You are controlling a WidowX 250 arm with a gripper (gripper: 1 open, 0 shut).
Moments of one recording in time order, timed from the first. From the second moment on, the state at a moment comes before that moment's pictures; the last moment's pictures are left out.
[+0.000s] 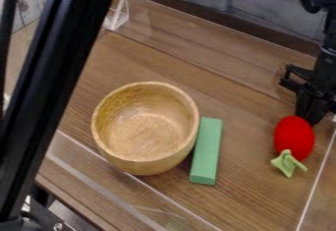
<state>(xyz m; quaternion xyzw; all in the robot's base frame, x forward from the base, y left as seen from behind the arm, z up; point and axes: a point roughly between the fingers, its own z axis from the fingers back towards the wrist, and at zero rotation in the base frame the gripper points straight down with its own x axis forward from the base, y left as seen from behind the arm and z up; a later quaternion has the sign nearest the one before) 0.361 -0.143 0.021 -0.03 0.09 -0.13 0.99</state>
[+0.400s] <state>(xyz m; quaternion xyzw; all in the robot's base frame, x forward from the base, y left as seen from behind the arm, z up) 0.361 -0.144 0.020 -0.03 0.09 -0.15 0.98</state>
